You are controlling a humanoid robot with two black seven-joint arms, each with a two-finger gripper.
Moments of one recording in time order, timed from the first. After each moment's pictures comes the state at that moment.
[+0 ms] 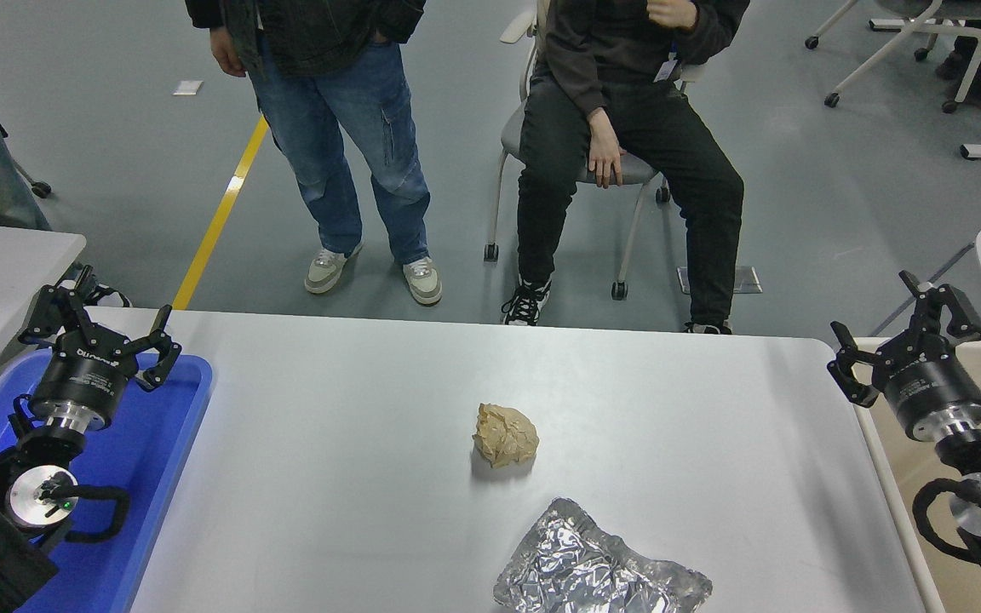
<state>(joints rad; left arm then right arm) -0.55 0.46 -0.62 -0.39 -0.23 -0.70 -0.58 0.34 -0.42 1.13 0.79 -0.29 0.24 0.39</state>
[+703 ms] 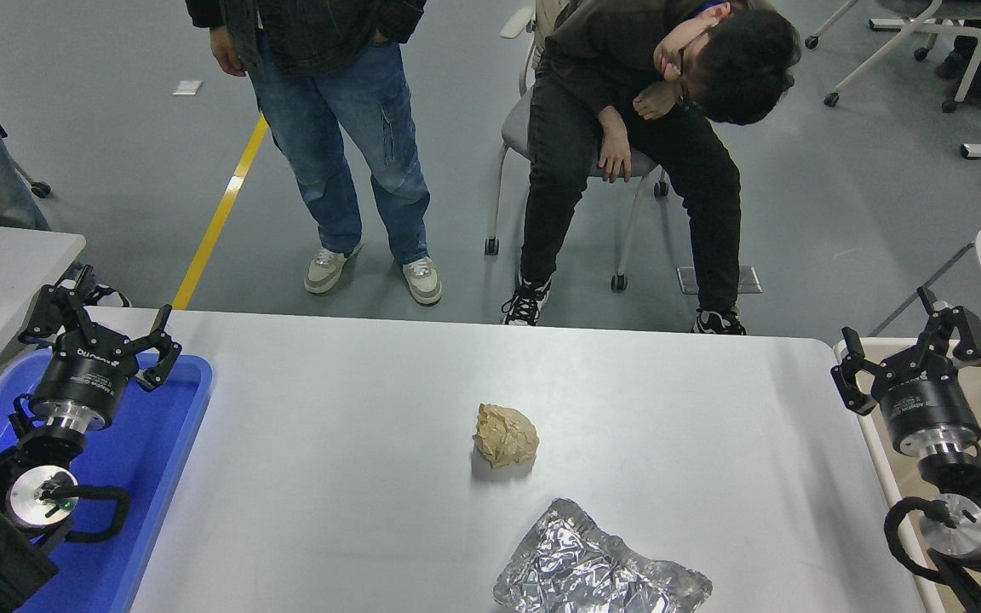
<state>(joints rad) -0.55 0.46 -0.62 -0.39 -0.23 -0.70 -0.58 0.33 -0.37 1.12 0.75 -0.29 0.23 0.54</state>
